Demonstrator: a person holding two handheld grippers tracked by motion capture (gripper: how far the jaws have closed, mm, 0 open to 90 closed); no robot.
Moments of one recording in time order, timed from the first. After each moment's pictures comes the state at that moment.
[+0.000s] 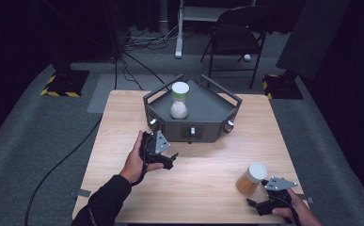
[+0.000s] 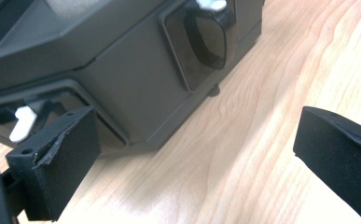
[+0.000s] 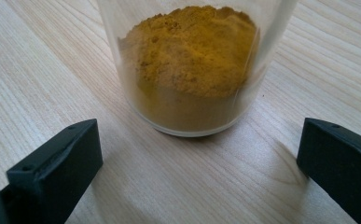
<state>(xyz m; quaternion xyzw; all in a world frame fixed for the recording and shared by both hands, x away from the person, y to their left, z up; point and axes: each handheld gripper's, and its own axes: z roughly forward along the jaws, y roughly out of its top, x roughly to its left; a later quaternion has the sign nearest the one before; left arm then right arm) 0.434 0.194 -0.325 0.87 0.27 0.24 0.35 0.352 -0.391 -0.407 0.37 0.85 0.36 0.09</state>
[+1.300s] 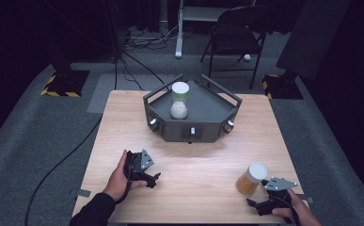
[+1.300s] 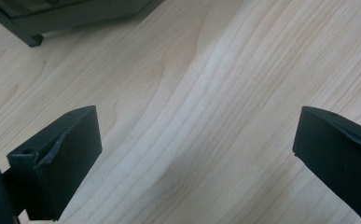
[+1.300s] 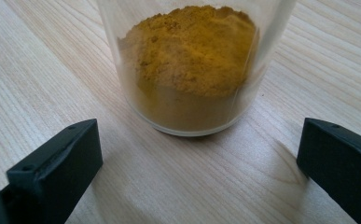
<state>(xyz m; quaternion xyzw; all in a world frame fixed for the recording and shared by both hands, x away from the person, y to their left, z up) 0.412 0.229 -0.345 0.89 0.31 0.18 0.26 0.351 -0.391 -0.407 0.37 0.85 0.36 0.10</state>
